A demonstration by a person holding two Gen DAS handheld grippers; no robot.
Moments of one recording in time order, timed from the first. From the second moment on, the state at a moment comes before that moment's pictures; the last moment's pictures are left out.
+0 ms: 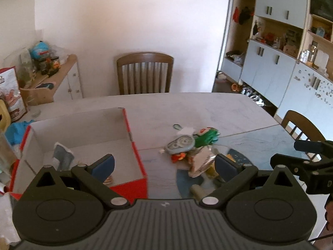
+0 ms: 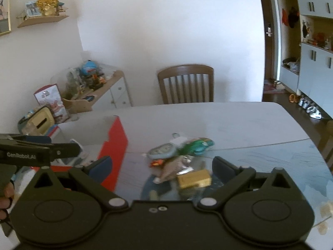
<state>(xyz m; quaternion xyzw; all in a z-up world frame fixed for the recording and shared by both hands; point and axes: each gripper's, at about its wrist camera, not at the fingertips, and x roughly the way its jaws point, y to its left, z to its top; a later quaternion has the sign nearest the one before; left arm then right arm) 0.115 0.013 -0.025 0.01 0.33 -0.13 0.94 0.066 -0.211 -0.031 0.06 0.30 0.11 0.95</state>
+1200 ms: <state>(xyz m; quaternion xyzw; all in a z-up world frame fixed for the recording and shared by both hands) 0.132 -0.091 -0.165 0.04 0.44 -0.16 0.88 0.152 -0.264 -0.127 0.03 0.43 0.14 0.89</state>
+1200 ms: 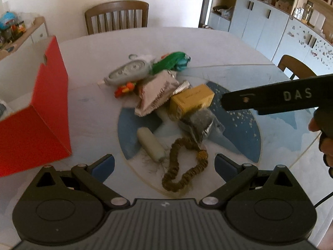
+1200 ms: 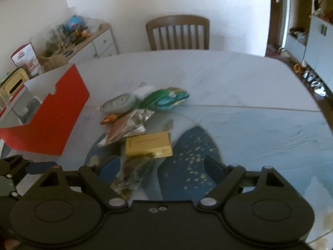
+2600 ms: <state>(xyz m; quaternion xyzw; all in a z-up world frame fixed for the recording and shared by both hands) 0.131 -0.103 -0.175 0.04 0.45 -0.20 0.87 0.168 -0.244 -0.160 0.10 0.49 0.18 0.85</state>
